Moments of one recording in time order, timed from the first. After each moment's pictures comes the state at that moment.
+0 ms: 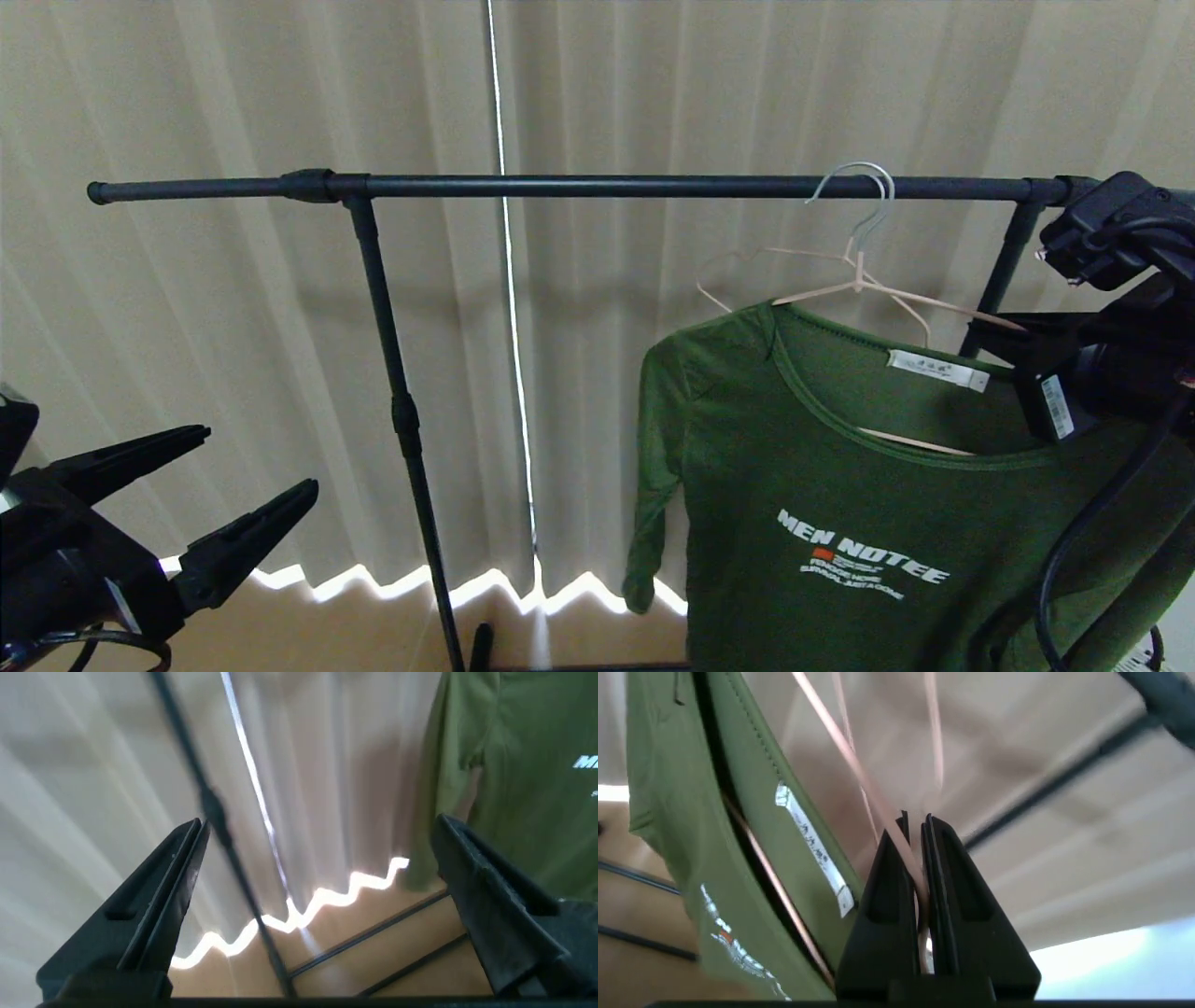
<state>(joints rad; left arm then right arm) -0.24 1.02 -0.31 -0.55 -0.14 0.17 0.39 1.29 -0.88 -0.08 -0.32 -0.37</state>
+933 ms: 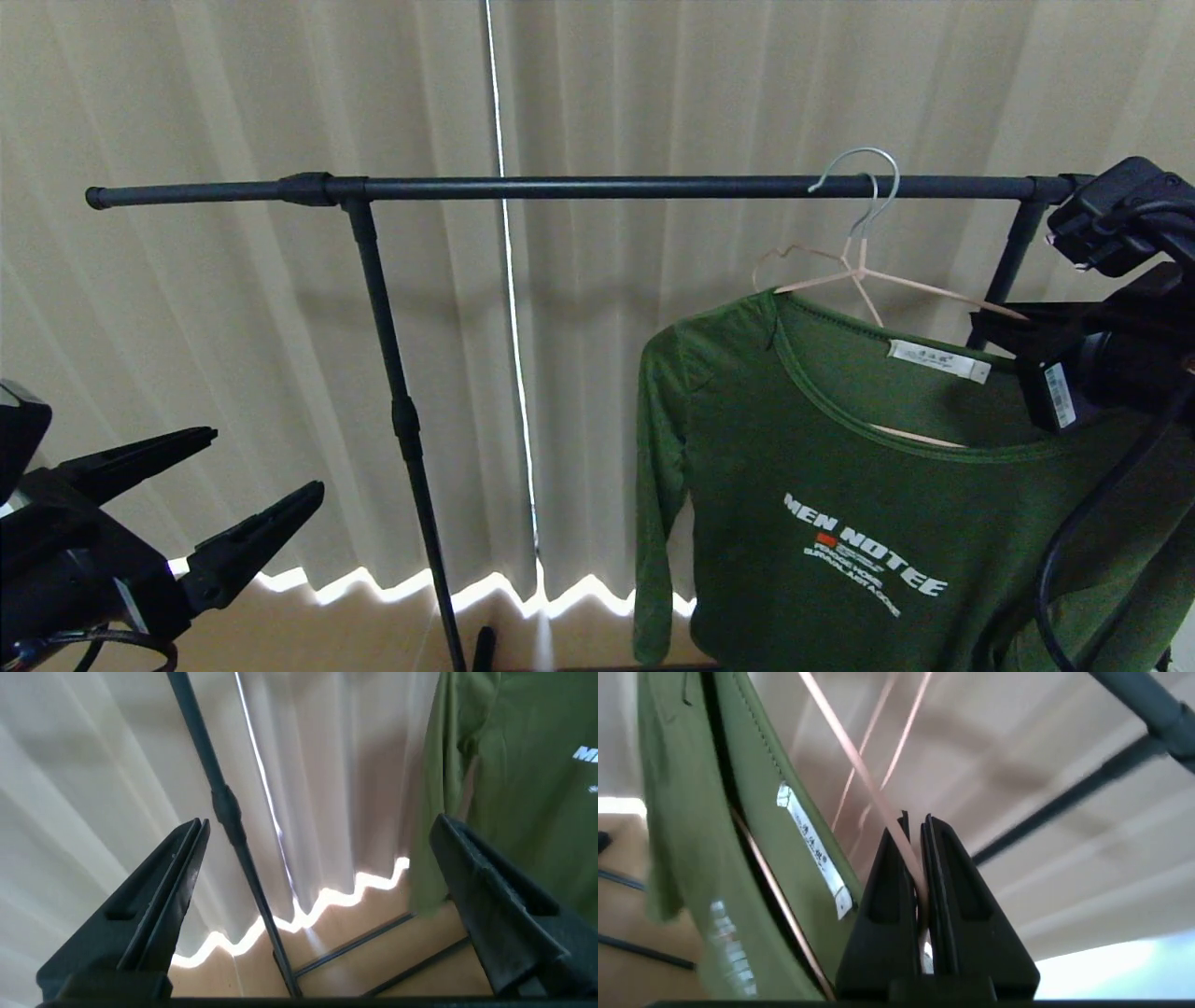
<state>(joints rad) -0.24 1.02 -0.31 -0.55 -0.14 0.16 0.41 1.30 -0.91 -0.08 -0.32 -0.36</state>
